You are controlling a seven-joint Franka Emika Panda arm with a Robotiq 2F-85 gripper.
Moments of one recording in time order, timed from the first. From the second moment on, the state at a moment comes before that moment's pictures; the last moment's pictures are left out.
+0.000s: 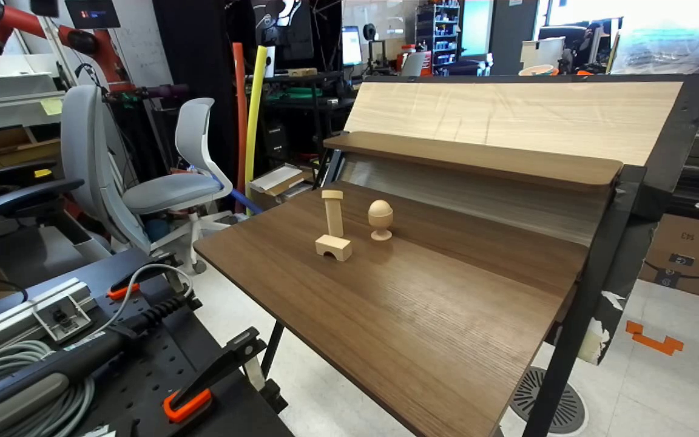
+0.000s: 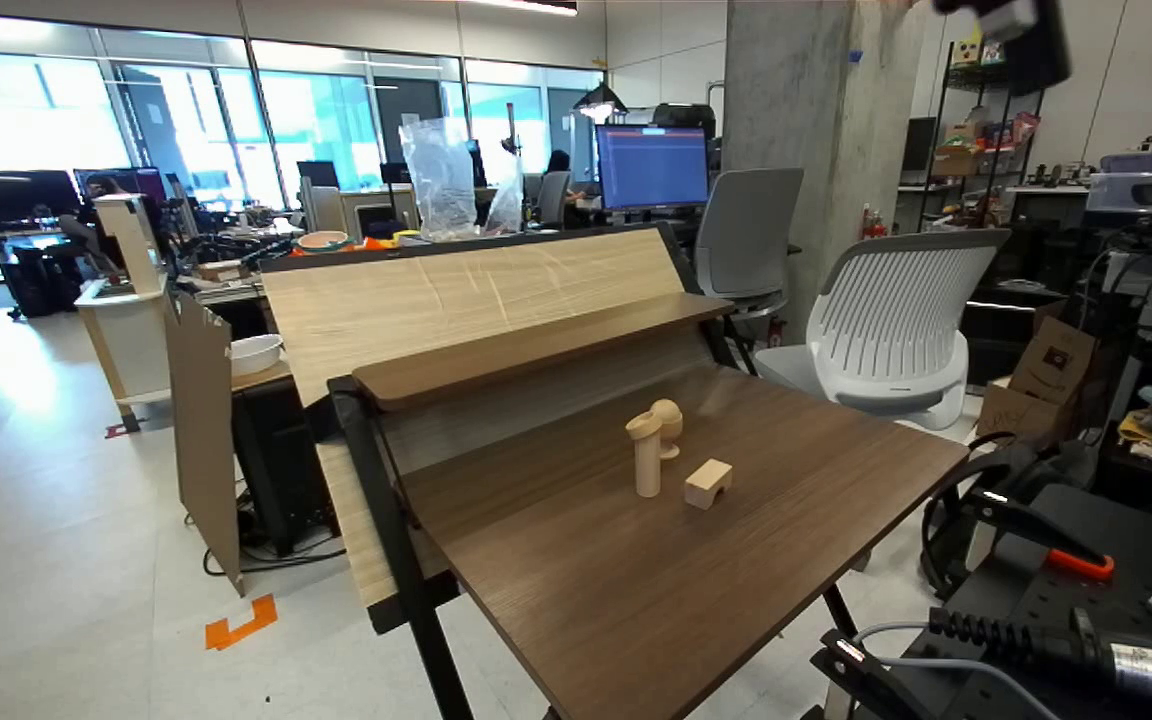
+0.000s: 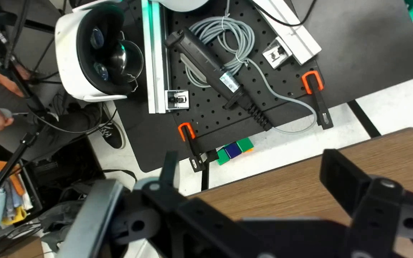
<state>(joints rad) 0.00 -0.48 0.27 -2.34 -0.05 1.54 0.62</state>
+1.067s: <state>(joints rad) 0.00 0.12 0.10 -2.09 -0.20 2.42 1.29</state>
